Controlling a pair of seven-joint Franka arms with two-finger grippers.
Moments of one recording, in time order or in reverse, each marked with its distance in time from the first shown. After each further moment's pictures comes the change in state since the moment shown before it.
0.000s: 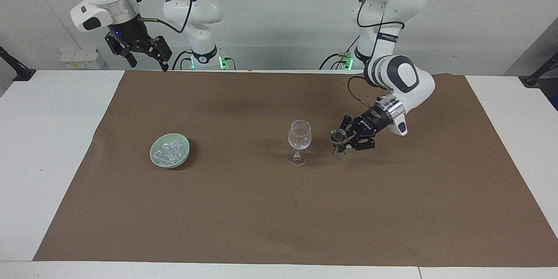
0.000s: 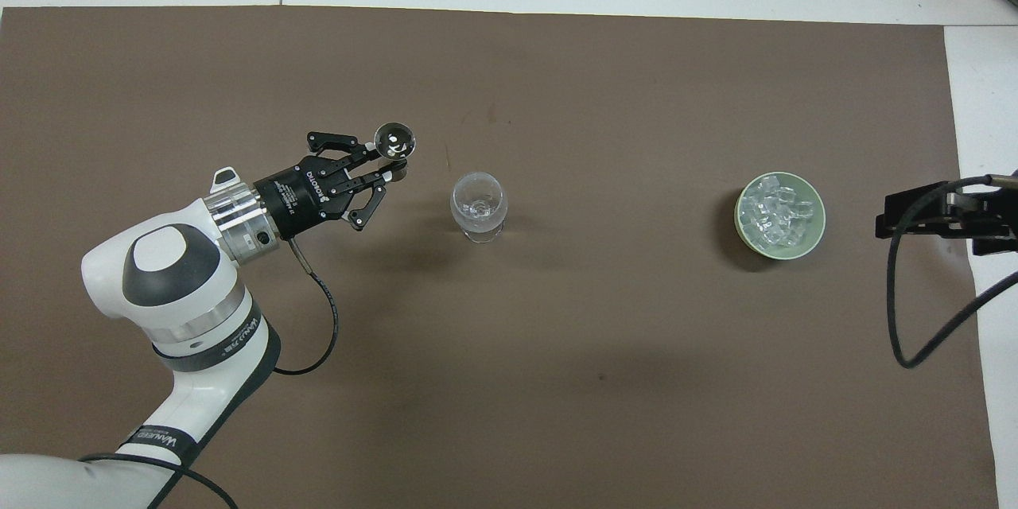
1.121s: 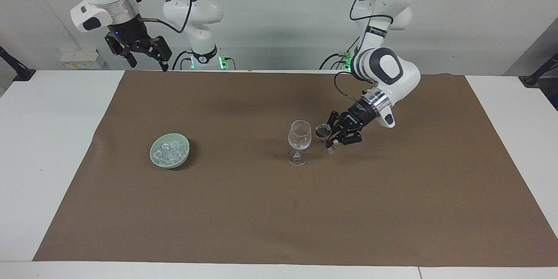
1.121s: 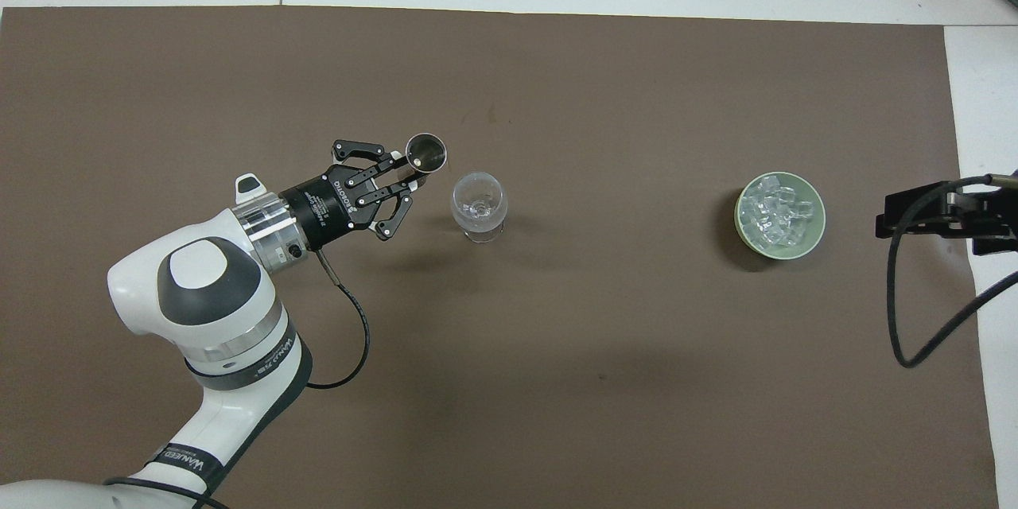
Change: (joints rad) left arm -0.091 -0.032 0.000 0.000 -0.013 0.122 0.040; right arm 0.000 0.000 0.000 0.000 0.000 0.000 0.000
